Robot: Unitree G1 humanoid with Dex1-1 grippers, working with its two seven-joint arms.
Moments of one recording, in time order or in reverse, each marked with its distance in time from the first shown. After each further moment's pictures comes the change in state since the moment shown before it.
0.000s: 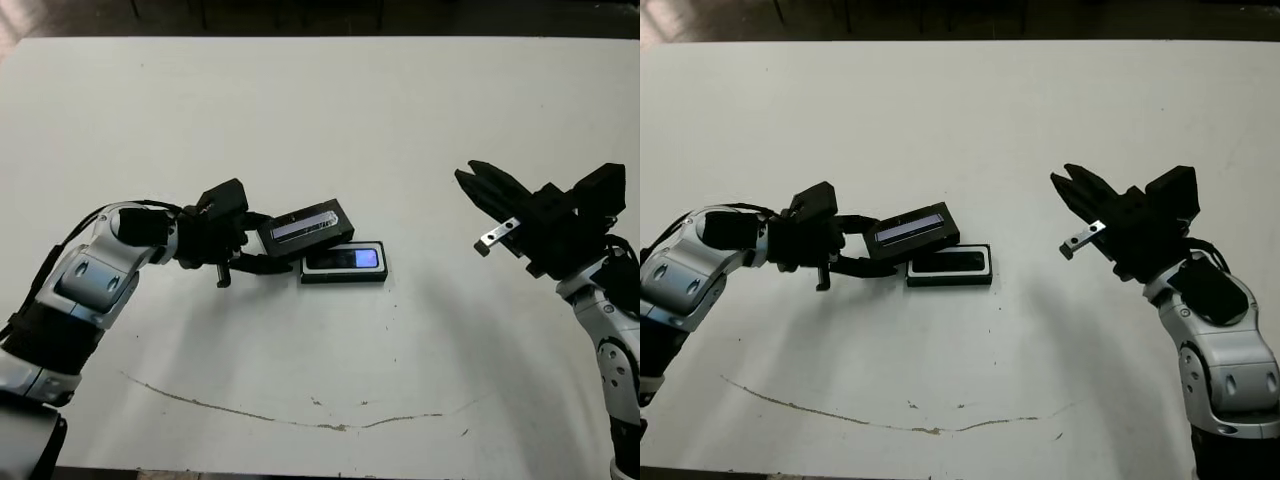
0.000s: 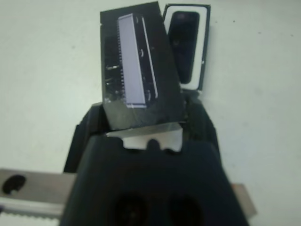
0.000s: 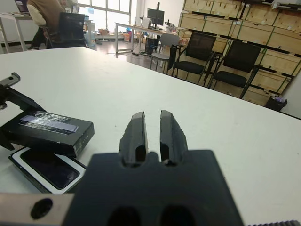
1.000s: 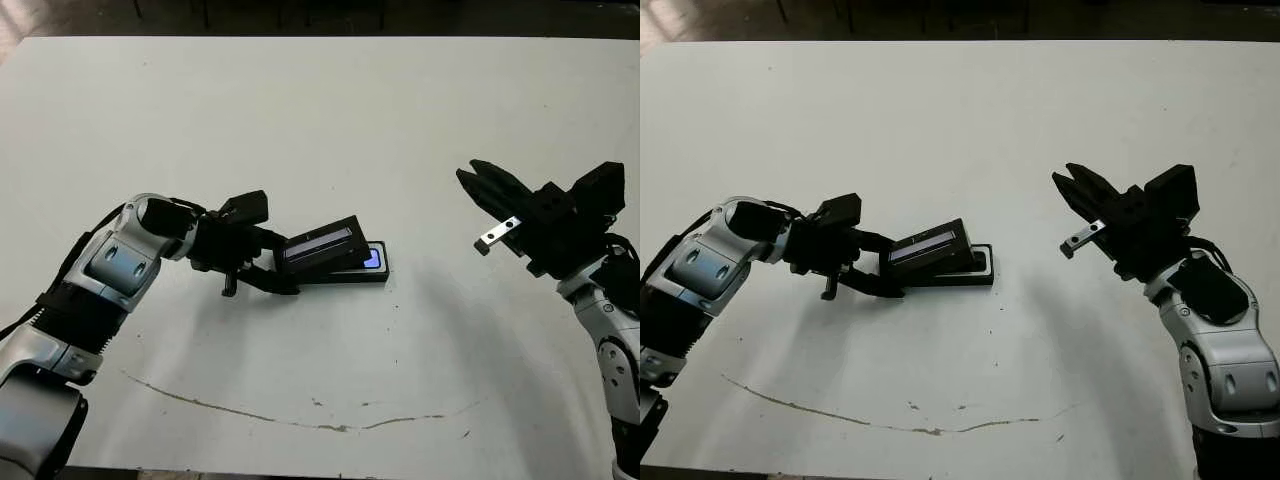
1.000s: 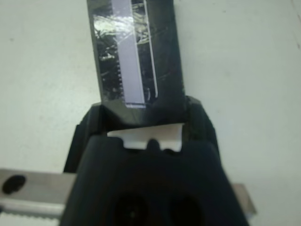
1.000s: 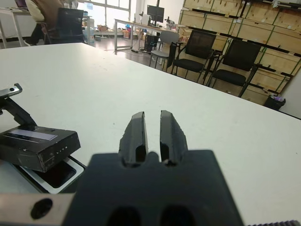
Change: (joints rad) left arm -0.086 -0.026 -0.064 0.116 0.052 0.000 -0.201; right arm -0.003 -0.010 0.010 0.007 -0.012 0.002 -0.007
